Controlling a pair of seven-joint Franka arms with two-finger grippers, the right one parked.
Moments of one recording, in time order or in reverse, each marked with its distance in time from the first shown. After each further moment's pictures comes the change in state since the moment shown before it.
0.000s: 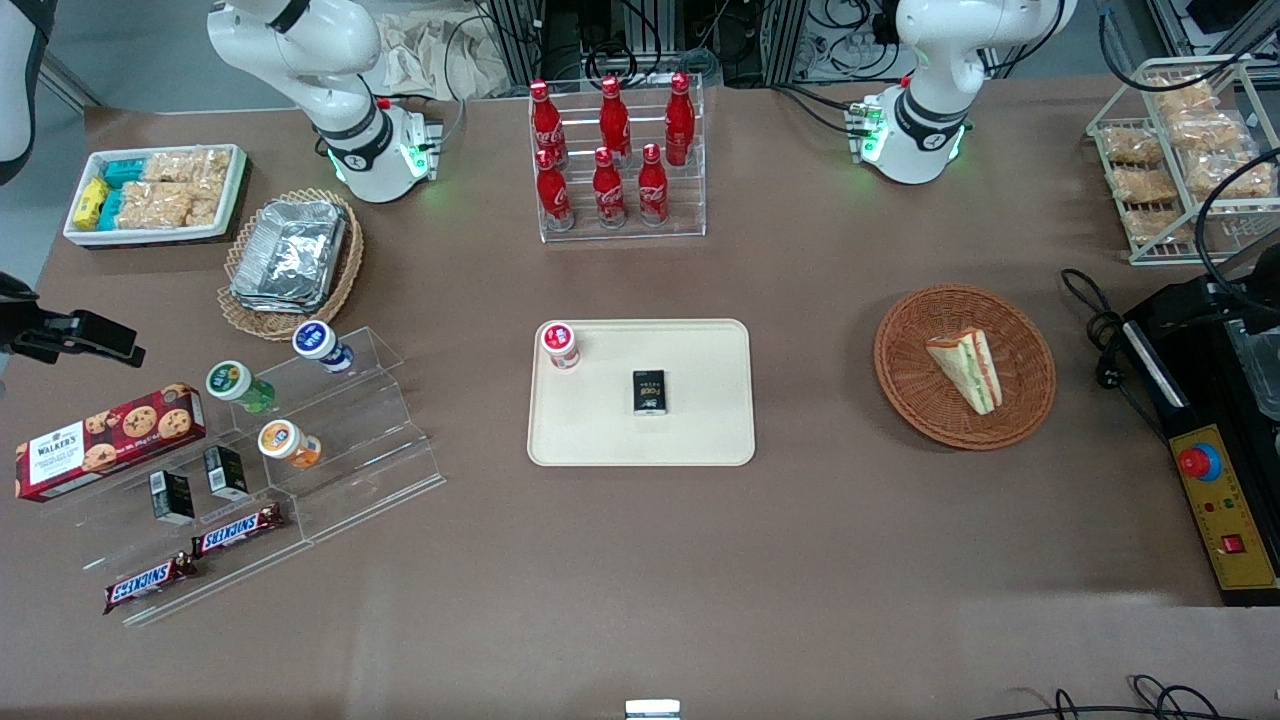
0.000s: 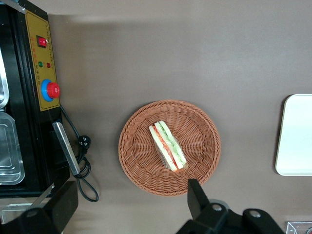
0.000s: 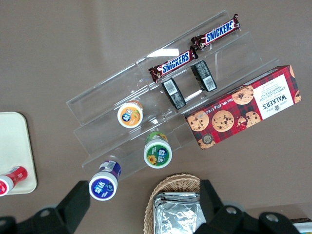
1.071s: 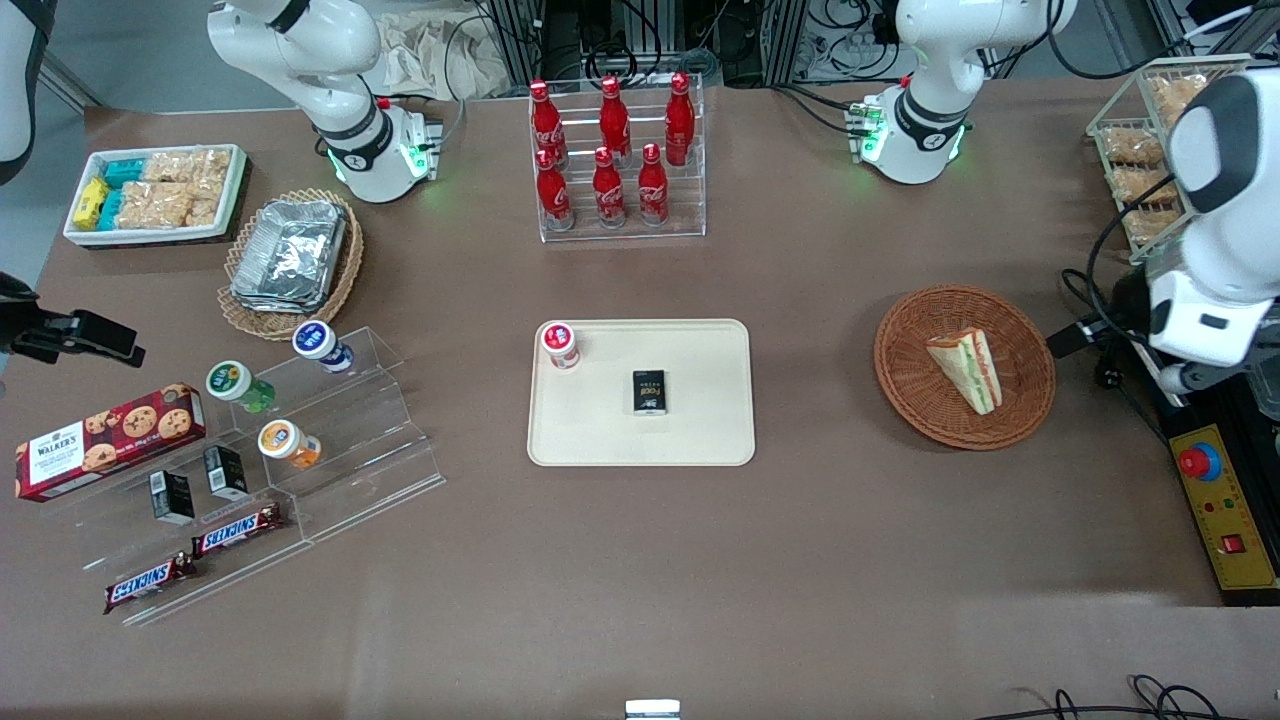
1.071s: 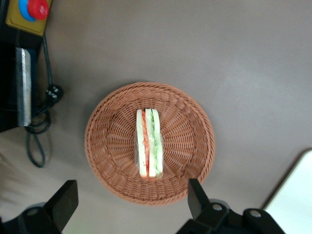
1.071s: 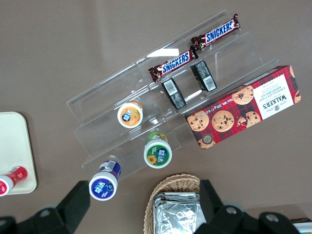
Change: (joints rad) arm -0.015 -0.125 -0.069 -0.490 0.039 0.337 -0.552
